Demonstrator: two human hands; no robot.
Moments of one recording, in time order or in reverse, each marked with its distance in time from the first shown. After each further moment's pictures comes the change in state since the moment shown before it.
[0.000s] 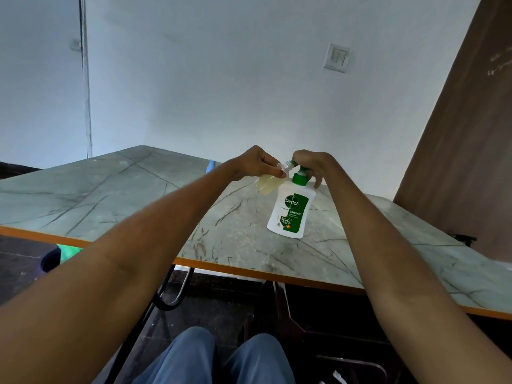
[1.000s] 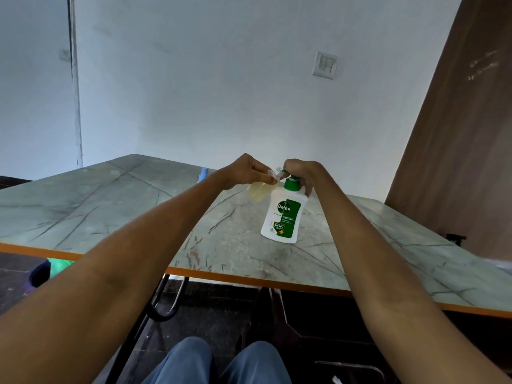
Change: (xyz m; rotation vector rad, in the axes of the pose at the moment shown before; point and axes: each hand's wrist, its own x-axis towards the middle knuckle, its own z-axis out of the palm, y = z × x) left_hand -0.001 -0.004 0.002 0.007 0.020 0.012; right_hand 0.010 0.008 0.005 0.033 0.004 0.040
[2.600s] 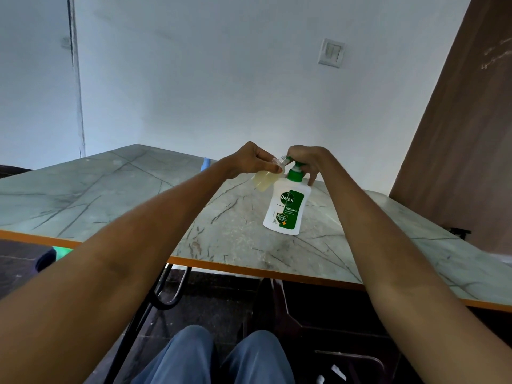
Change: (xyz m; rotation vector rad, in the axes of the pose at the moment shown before) left_hand 0.003 0.003 0.000 -0.033 0.006 0.016; right_hand 0.019 -0.003 -0.009 -0.012 -0.075 0.005
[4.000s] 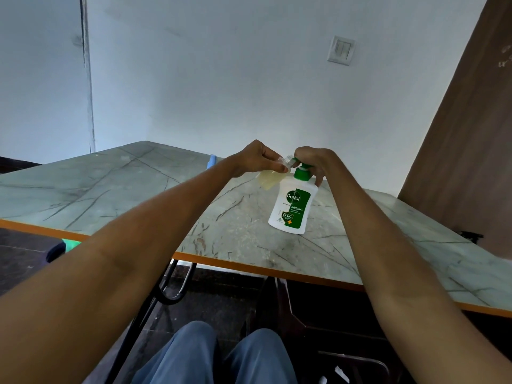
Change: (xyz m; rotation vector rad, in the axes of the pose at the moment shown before) left_hand -0.001 -0.002 0.001 0.020 0.011 -0.005; right_hand 0.005 0.005 0.003 -0.001 0.048 -0.025
